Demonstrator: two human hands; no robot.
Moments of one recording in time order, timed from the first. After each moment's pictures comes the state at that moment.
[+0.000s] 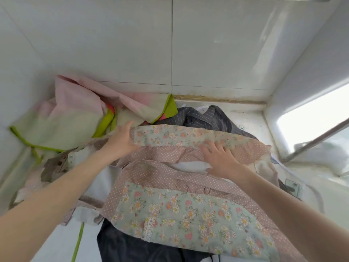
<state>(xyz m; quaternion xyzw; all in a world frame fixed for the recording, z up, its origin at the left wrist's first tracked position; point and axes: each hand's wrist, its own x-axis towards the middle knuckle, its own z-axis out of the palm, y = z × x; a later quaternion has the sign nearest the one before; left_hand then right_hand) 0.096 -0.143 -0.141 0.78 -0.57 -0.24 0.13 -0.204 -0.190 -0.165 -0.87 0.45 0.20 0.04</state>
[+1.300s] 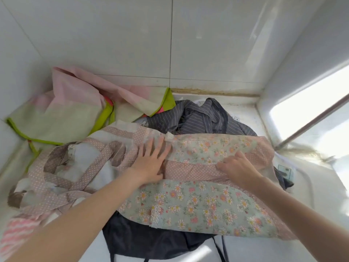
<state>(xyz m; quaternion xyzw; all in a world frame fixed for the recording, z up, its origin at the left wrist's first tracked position) 0.023 -0.088 -0.182 0.62 -0.76 -0.12 -0.17 -0.257 -0.137 -0.172 -0.89 0.40 0.20 -0.04</state>
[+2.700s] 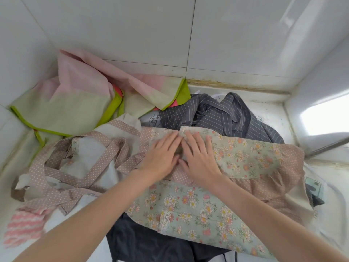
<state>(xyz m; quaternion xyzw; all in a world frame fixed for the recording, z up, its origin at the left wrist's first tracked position) 0.026 -0.107 -0.196 0.66 -0.74 -0.12 0.05 -0.126 -0.149 -0.218 -0.90 0.43 0.00 -0.01</state>
